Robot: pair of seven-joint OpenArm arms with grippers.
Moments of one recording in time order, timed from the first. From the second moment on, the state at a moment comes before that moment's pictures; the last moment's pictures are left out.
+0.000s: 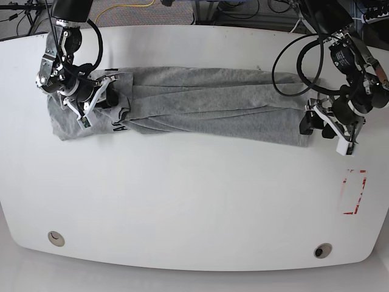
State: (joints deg) left arm -1.6 -7.5 -35.1 104.9 -37.2 -35.1 80.6; right arm -8.6 16.3 20.2 87.5 29.0 40.2 -58.6
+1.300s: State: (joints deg) left arm -1.1 -13.9 -33.9 74.4 -52.4 -34.5 75.2; right arm -9.3 16.0 20.0 89.7 27.5 40.2 -59.3
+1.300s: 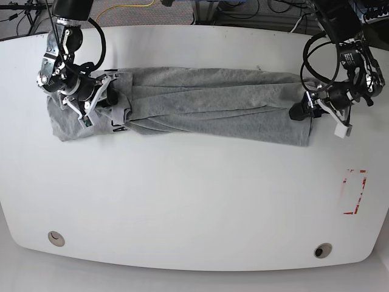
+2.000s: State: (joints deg) left arm -2.1 -13.7 -25.8 73.2 -51.3 -29.9 75.7; right arm -9.2 15.9 20.2 89.7 27.5 40.2 -59.3
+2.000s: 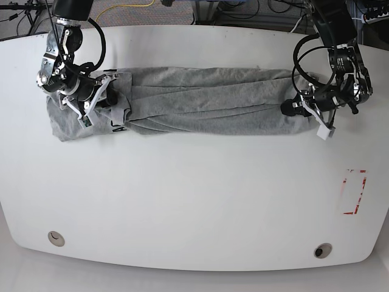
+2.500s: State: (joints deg) left arm -0.7 -16.7 -17.3 90.6 -50.3 -29.9 79.4; right arm -8.9 15.9 20.3 89.7 27.5 40.2 -59.4
